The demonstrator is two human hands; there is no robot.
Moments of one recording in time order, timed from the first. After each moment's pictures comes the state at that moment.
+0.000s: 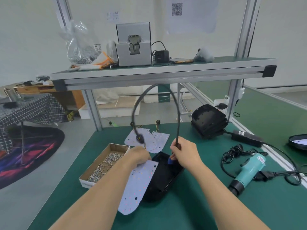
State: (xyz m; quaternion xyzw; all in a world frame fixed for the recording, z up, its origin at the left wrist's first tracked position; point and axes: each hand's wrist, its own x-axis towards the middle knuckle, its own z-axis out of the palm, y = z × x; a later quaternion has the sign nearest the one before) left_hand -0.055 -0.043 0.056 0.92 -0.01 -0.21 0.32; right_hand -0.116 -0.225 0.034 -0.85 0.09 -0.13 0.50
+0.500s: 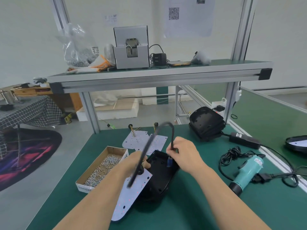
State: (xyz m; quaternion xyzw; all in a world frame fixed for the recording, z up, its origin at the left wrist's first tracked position) left_hand -0.059 -0.035 0.048 0.91 -0.08 -0.22 0.34; right_hand -0.127 -0.229 0.055 -0.94 -0.04 -0.18 0.28
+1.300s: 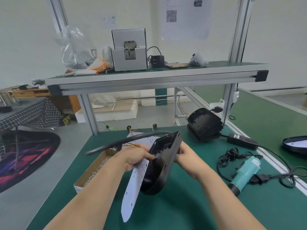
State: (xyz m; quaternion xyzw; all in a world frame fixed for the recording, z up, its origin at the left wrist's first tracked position) left_hand -0.071 -0.039 0.085 0.80 -0.11 -0.30 0.50; right_hand -0.139 -0.231 0.058 -0.69 -0.07 -0.04 0.72
